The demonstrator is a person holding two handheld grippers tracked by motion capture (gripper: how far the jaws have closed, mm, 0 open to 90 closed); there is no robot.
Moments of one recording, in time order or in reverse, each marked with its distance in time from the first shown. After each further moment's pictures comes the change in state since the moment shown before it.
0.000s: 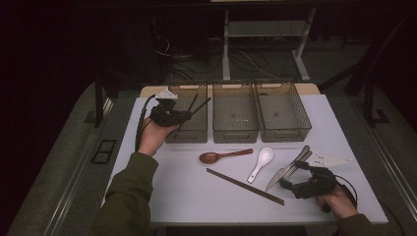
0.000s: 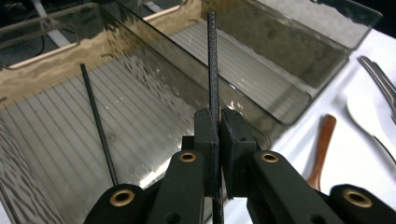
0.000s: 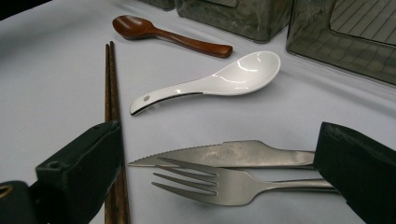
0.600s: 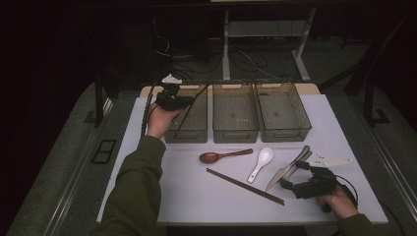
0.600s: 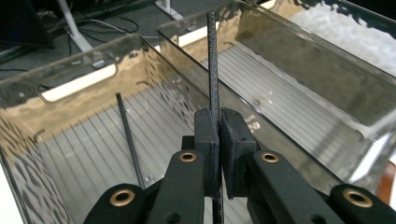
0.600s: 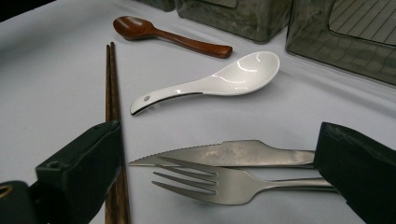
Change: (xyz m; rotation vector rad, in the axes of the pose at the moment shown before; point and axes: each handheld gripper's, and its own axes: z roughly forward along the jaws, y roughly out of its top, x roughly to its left) left arm 0.029 0.030 0.029 -0.011 0.084 -0.001; right arm -0.001 0.000 -0.001 -0.004 0.001 -0.002
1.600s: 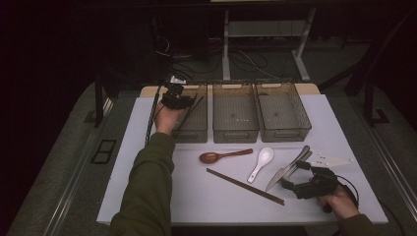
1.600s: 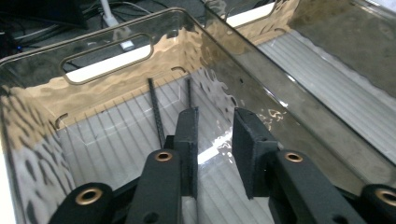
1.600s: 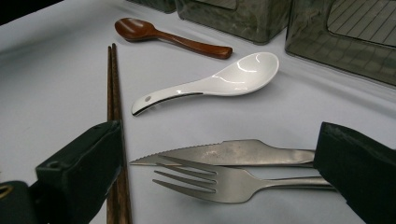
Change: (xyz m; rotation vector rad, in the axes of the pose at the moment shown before) left arm 0.015 -0.009 0.040 0.035 0.109 -0.073; right arm -0.001 -0.001 -0.002 -0.005 0.006 0.004
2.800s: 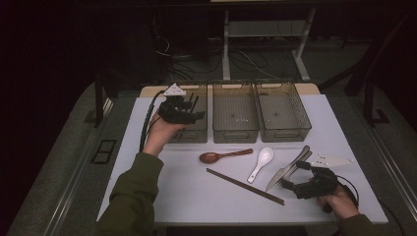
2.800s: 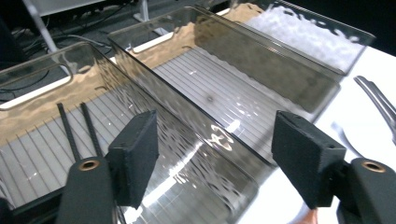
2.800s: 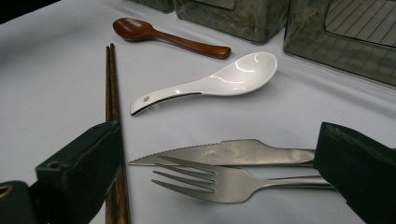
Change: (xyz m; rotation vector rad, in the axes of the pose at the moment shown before) left arm -0.056 -0.018 -0.074 -0.090 -0.192 0.120; right arm 0.000 0.000 0.000 -0.001 -0.008 -0.001
